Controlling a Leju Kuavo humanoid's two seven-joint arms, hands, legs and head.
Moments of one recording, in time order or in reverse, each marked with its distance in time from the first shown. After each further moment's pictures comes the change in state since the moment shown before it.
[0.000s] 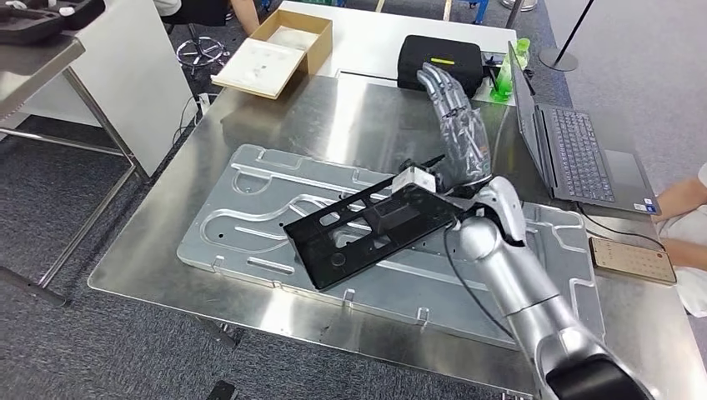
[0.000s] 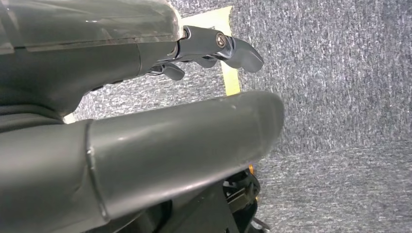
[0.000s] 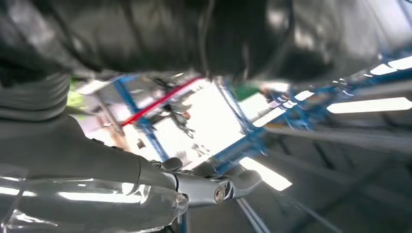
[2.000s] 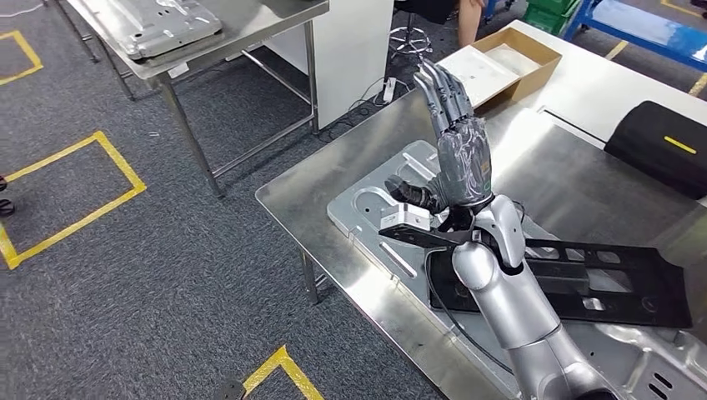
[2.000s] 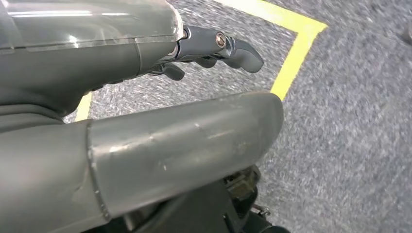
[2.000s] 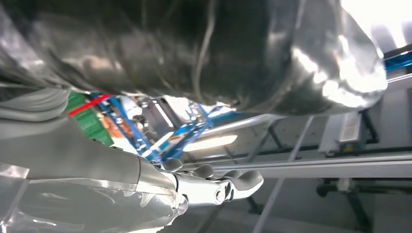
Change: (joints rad) left arm -0.009 -0.022 0.002 0.000 -0.005 -0.015 0.031; right arm 0.115 -0.002 0.018 -0.284 0.112 -0.017 0.052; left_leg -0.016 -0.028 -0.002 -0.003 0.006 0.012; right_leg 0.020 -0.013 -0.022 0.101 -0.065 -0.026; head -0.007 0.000
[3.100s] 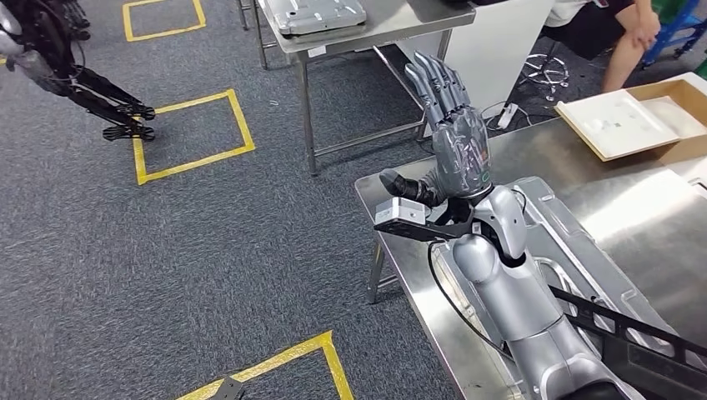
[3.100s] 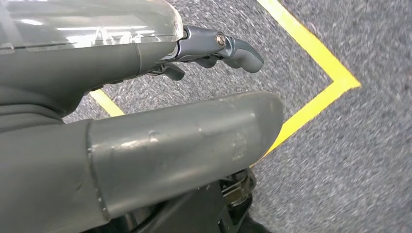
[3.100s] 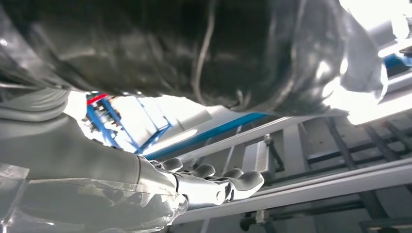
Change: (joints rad) left arm -0.003 -0.010 0.004 0.000 0.011 0.013 -0.009; right arm -0.033 -0.014 0.021 -0.003 0.022 0.013 0.018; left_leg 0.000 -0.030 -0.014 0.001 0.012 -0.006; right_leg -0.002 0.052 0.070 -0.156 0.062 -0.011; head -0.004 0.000
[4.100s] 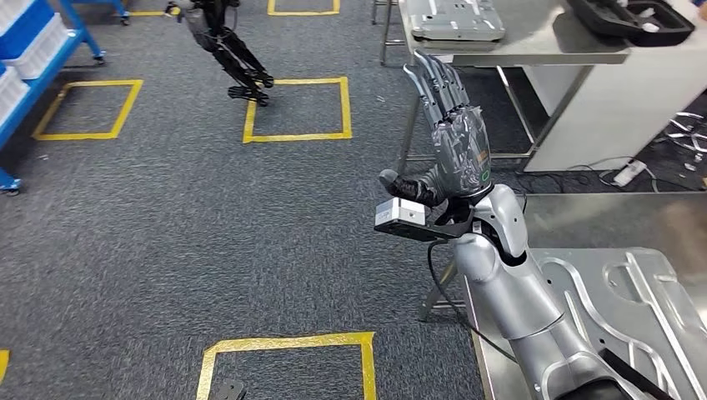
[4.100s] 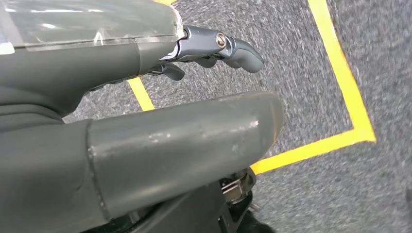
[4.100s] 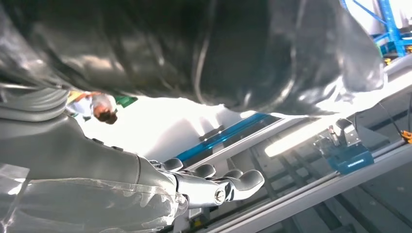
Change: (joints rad) left arm 0.003 -0.005 0.001 0.000 -0.002 0.009 0.001; right arm -0.005 -0.009 0.004 0.000 0.000 0.001 0.005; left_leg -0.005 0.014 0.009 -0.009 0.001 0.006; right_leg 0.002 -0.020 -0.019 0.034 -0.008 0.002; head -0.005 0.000
